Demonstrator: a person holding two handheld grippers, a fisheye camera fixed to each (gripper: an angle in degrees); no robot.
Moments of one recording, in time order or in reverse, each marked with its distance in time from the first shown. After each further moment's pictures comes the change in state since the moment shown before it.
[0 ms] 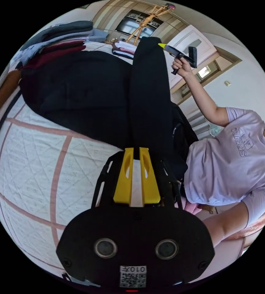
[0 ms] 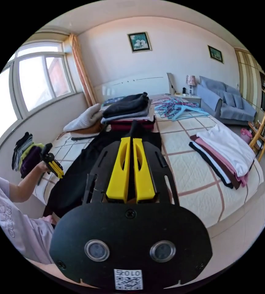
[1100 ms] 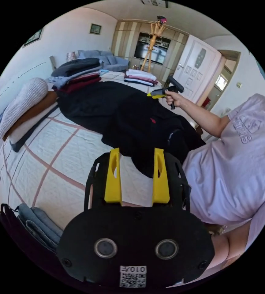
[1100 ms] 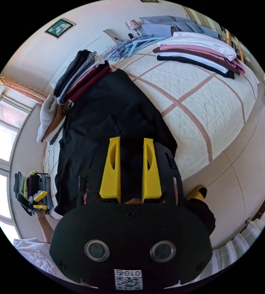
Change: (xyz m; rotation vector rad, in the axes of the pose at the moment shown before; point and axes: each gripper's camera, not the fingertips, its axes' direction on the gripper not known) left arm 0.194 0.077 -0.007 0.277 -0.357 -0.055; right arm 0.068 0.073 0.065 -0.361 0.046 0.561
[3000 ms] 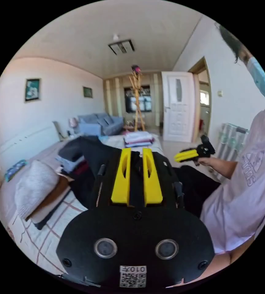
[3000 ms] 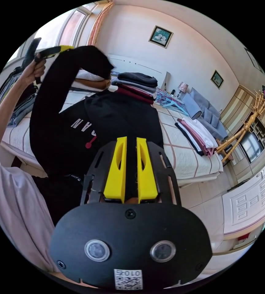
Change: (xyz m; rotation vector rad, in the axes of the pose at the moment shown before) left arm 0.100 -0.159 -0.074 0.503 -0.080 0.256; right arm -0.118 0.367 0.068 0.333 0.429 -0.723
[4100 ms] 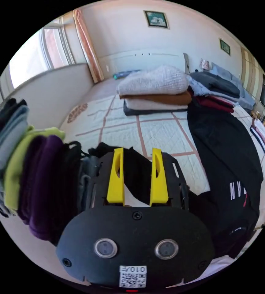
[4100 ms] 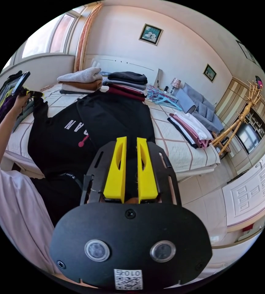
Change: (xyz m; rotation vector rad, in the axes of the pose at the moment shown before) left arm -0.120 0.137 -0.046 -0.560 -1.028 -0.779; right arm -0.035 0.024 0.004 -0.009 0.027 0.065
